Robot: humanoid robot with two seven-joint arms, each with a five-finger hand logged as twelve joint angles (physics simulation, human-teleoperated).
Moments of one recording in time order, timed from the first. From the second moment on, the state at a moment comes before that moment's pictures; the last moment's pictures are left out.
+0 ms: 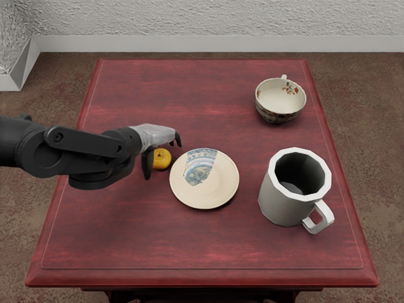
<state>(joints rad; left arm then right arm) -1.63 0.24 0.68 -1.43 0.70 0.28 0.35 -0.06 0.00 -0.06 0.14 0.04 0.06 -0.09</state>
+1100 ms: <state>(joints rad) -1.61 0.24 0.70 -1.42 0.73 0.35 0.35 -0.06 0.00 -0.06 0.14 0.04 0.06 -0.09</state>
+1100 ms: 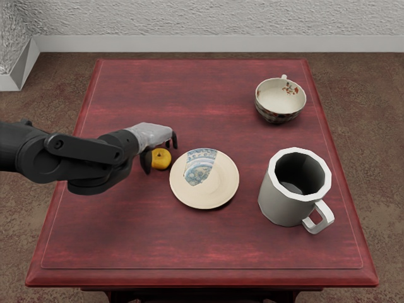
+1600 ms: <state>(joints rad) -1.60 0.22 0.70 -1.41 0.73 0.35 0.35 -0.06 0.00 -0.06 0.14 0.04 0.06 -0.09</state>
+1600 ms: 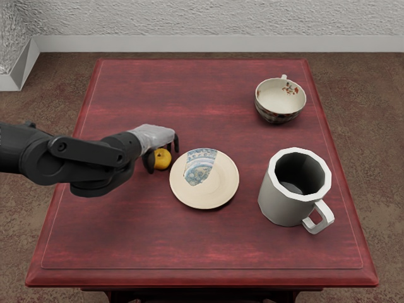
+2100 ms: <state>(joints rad) -1.60 0.22 0.70 -1.41 0.74 0.36 0.35 -0.06 0.00 -0.06 0.14 0.04 0.06 -0.09</state>
